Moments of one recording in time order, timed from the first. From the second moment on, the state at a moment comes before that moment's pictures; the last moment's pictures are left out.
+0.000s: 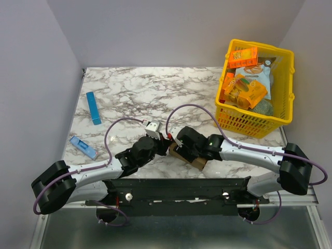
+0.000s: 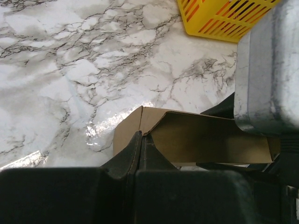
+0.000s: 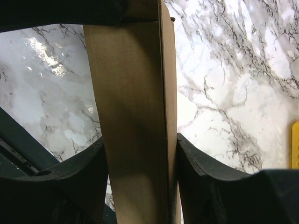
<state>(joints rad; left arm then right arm) -0.96 1.11 0.38 0.40 -0.26 -0.54 1.04 1.39 0.90 -0.51 0.23 -0.07</state>
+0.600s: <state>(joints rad) -0.98 1.07 0.40 0.24 -0.30 -0.55 1.03 1.37 0.89 -0.50 0.28 -0.05</state>
